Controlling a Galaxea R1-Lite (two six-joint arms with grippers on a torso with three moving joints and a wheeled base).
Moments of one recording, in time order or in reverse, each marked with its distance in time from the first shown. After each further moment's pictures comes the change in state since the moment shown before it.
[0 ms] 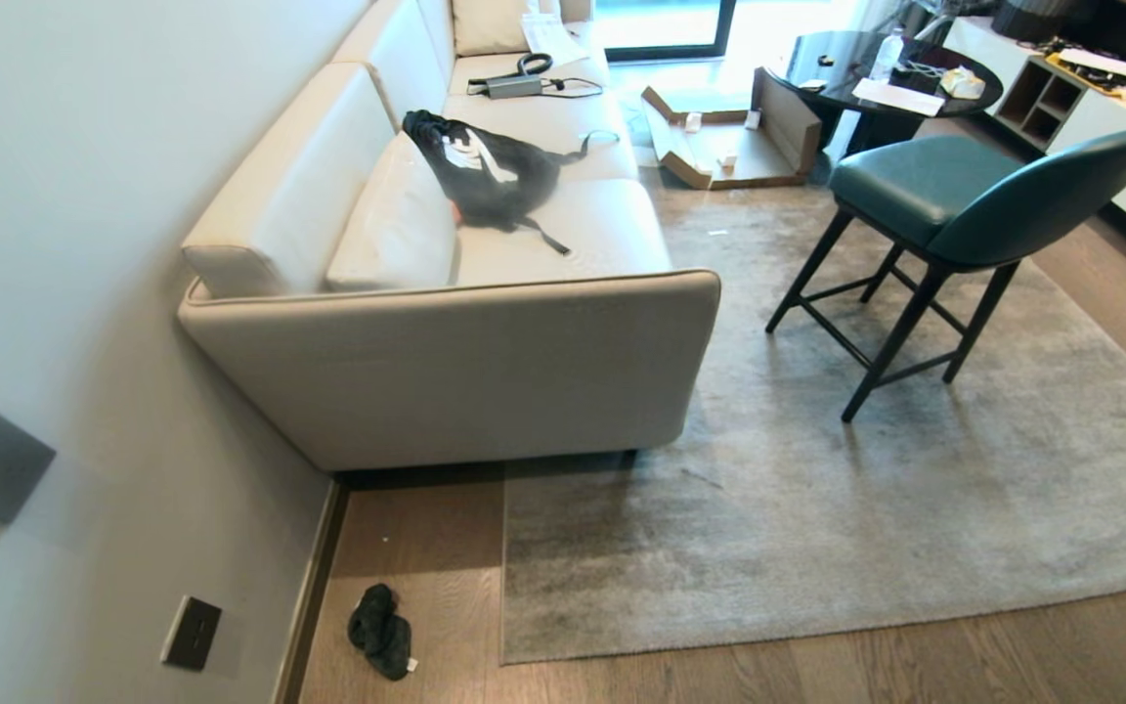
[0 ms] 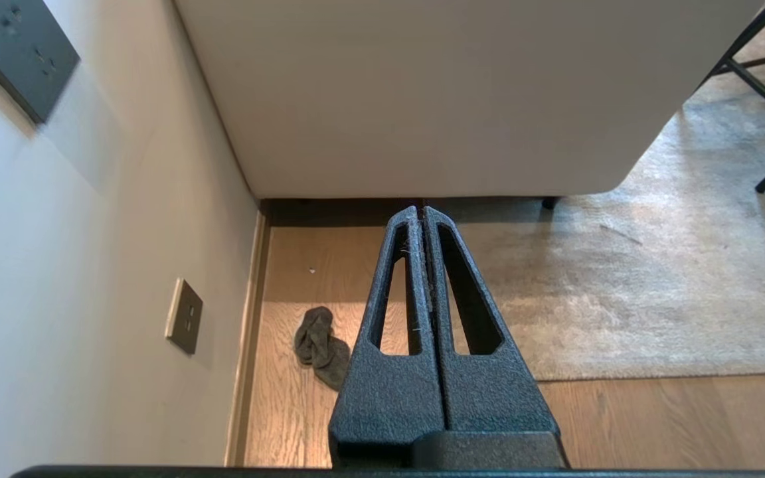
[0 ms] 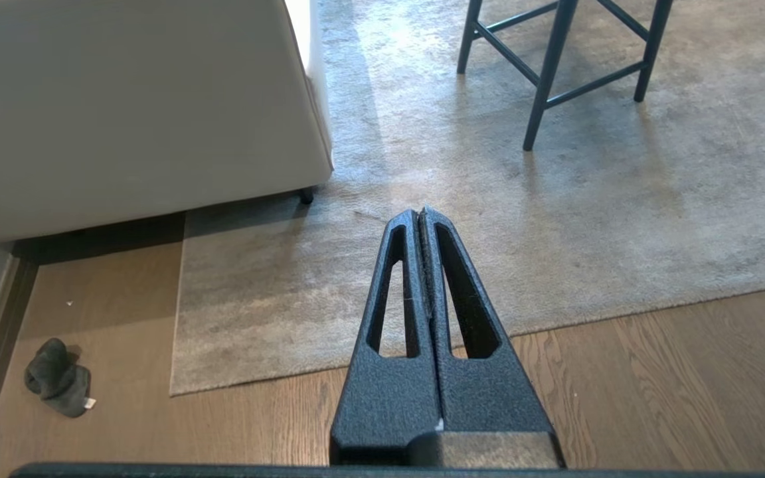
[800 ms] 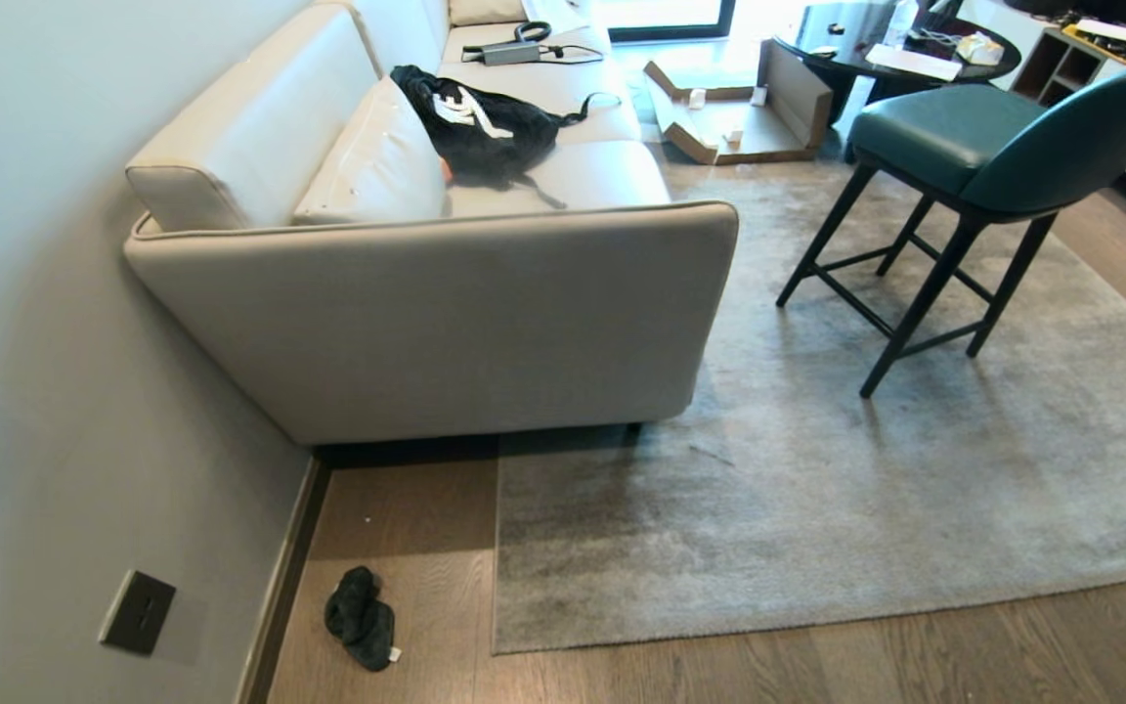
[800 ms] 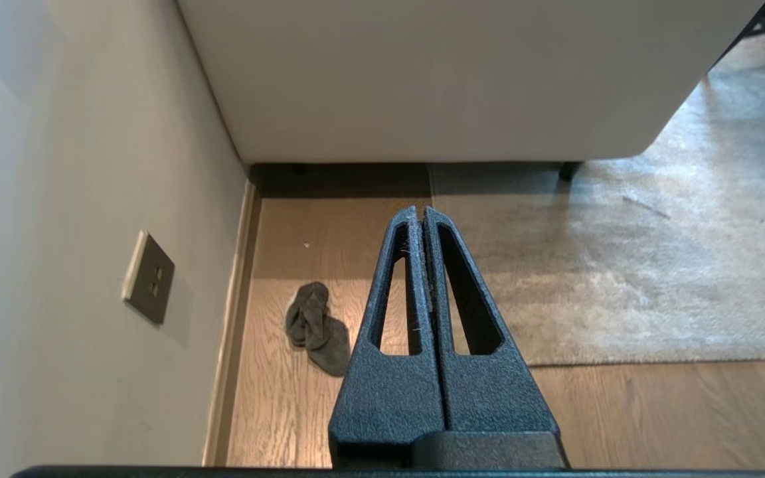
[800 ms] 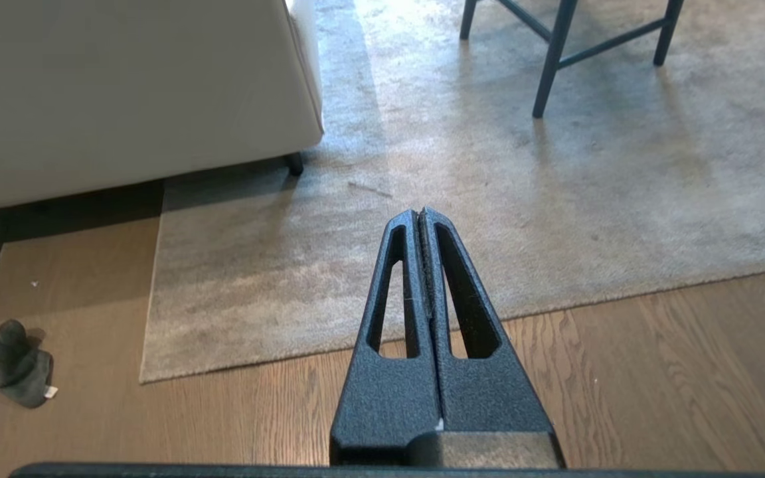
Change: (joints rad) left arm 0.000 0.000 0.000 0.000 0.000 0.000; right arm 0.000 0.000 -0.002 -0.001 0.000 0.002
